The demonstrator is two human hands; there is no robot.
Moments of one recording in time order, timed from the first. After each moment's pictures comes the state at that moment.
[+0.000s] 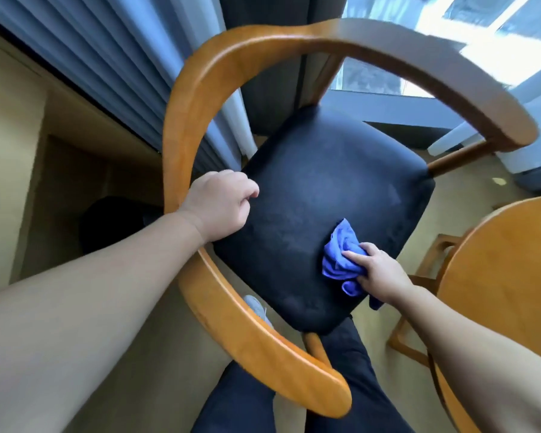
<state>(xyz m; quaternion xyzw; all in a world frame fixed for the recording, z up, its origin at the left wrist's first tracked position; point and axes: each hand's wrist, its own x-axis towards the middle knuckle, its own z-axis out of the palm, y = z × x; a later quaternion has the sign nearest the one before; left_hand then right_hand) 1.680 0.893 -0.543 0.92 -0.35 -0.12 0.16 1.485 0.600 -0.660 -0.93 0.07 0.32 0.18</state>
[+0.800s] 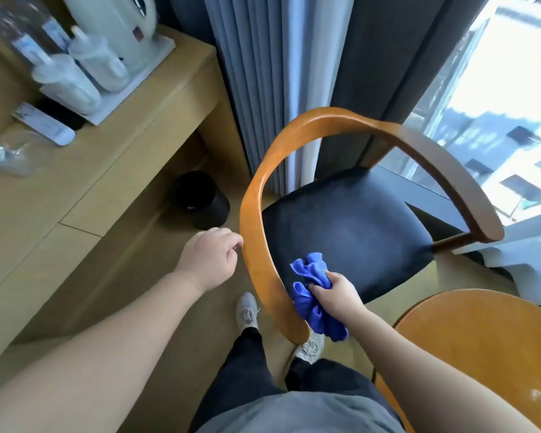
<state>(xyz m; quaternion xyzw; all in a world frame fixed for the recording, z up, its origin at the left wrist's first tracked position) 1.440 0.952 -0.391 0.98 -0.05 -0.05 0.16 1.440 0.686 -0.484 -0.85 0.10 0.35 0.39</state>
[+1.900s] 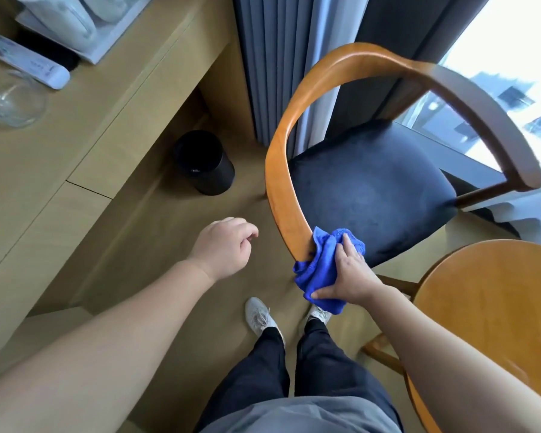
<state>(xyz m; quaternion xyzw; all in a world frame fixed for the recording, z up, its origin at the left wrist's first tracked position) 1.384 1.009 -0.446 0.97 -0.08 -0.10 0.23 1.389 0.731 -0.514 -0.91 -0.09 0.38 0.15</state>
